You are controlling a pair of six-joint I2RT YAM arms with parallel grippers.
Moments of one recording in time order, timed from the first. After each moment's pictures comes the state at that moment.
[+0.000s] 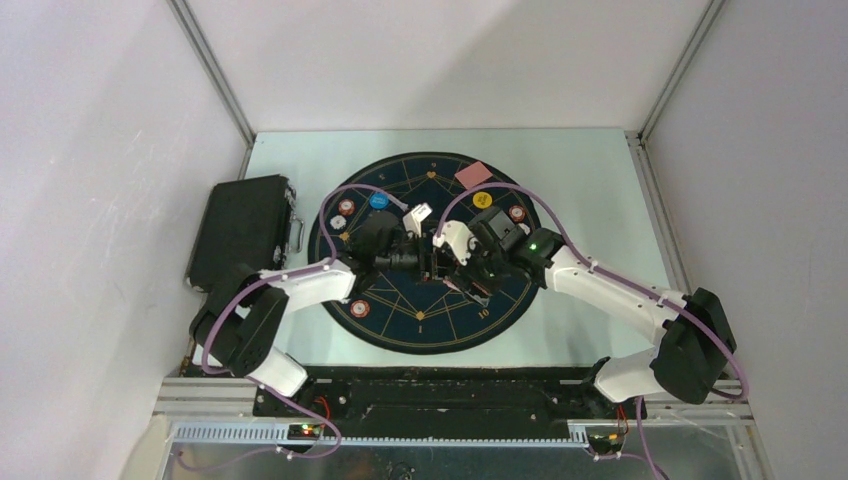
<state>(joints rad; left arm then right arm) -0.61 1.53 0.71 0.35 0.71 -0.85 0.81 1.40 1.09 -0.66 -0.16 -0.25</state>
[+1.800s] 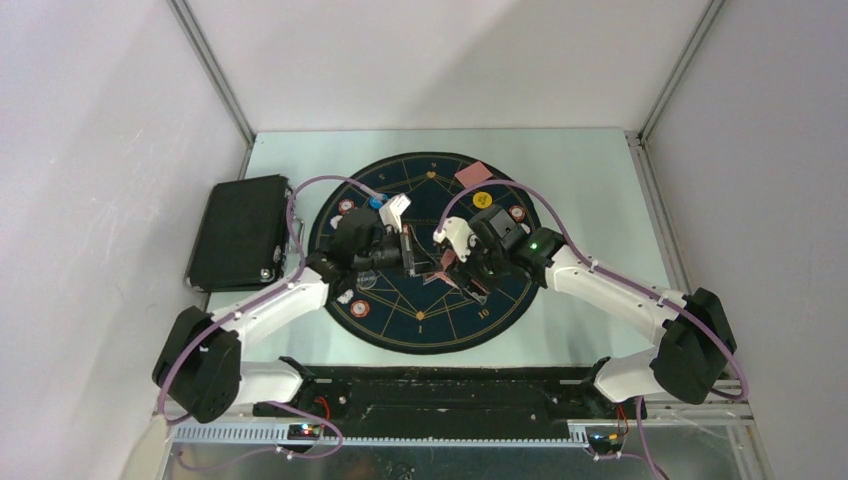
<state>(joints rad) -0.58 1.27 0.72 0.08 0.56 -0.73 0.80 1.40 1.08 -0.65 -0.15 -0.22</state>
